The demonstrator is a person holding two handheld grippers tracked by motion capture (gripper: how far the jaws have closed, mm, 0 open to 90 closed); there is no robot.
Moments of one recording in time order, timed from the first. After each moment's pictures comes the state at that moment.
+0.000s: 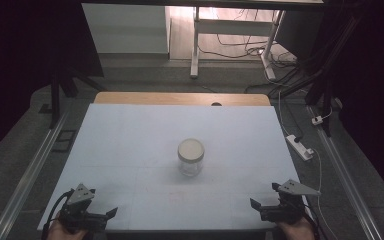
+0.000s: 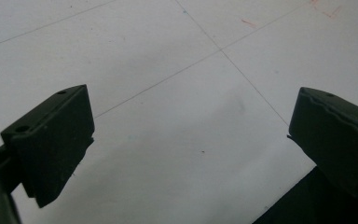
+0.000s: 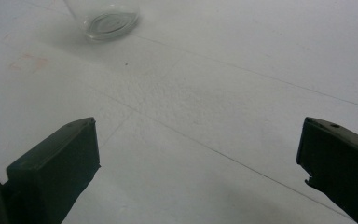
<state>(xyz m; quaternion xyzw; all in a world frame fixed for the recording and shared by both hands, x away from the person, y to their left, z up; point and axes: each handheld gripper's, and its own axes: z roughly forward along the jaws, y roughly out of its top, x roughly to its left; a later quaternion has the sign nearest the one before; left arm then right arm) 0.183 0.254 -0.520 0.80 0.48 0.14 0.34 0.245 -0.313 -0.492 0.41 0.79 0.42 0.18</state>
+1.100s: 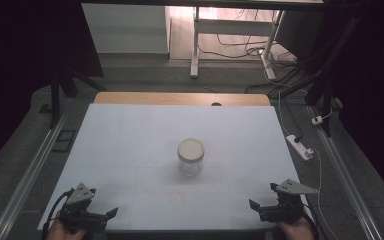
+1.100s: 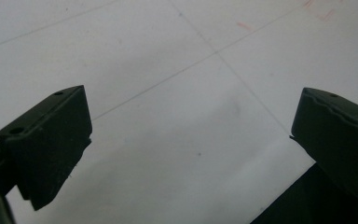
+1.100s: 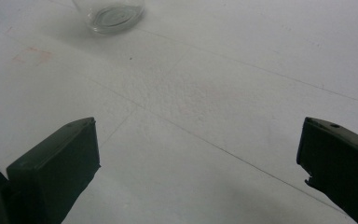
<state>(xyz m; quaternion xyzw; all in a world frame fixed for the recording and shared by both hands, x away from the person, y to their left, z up) 0.184 0.253 -0.518 0.80 0.47 0.13 0.36 0.247 -0.311 -0.493 0.41 0.80 0.41 0.17</state>
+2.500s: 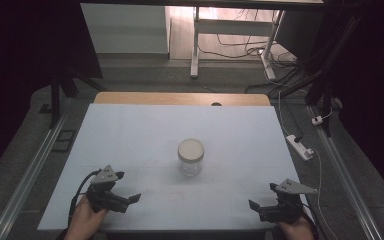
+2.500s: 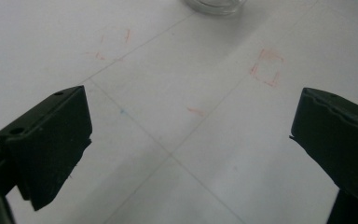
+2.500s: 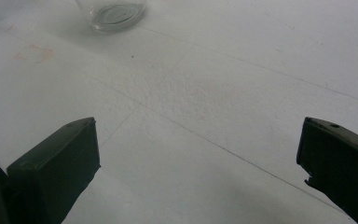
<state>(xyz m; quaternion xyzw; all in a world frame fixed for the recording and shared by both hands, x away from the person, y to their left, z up) 0.243 0.212 -0.514 0.82 0.37 0.10 0.42 0.248 -0.311 -0.493 0.41 0.80 0.41 0.16</state>
